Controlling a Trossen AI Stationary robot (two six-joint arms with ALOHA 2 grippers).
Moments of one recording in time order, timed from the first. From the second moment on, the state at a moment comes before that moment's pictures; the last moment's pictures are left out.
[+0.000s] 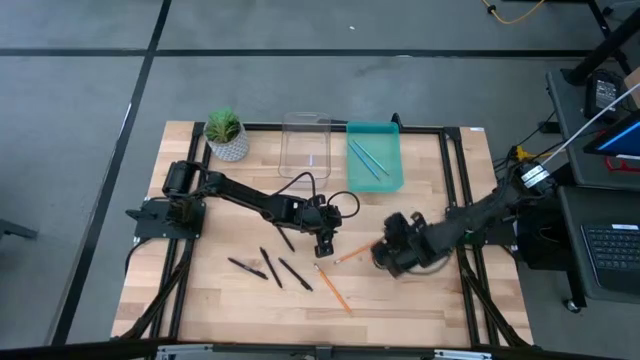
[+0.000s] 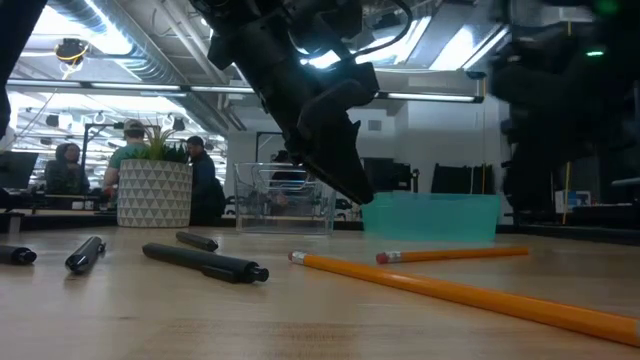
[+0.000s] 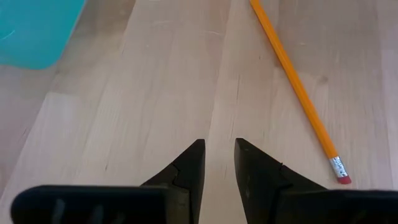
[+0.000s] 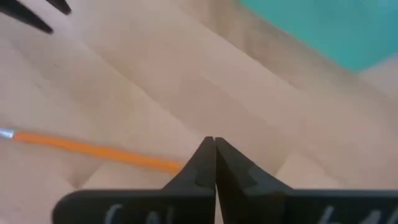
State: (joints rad) left arm -0.10 1.93 1.23 -0.19 -0.17 -0.24; right arm 0.54 1.51 0.80 -0.71 0.65 1.39
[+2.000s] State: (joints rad) left arm -0.12 1.89 1.23 -0.16 -0.20 -0.26; right arm 0.75 1.94 0.62 -0.26 1.15 1.65
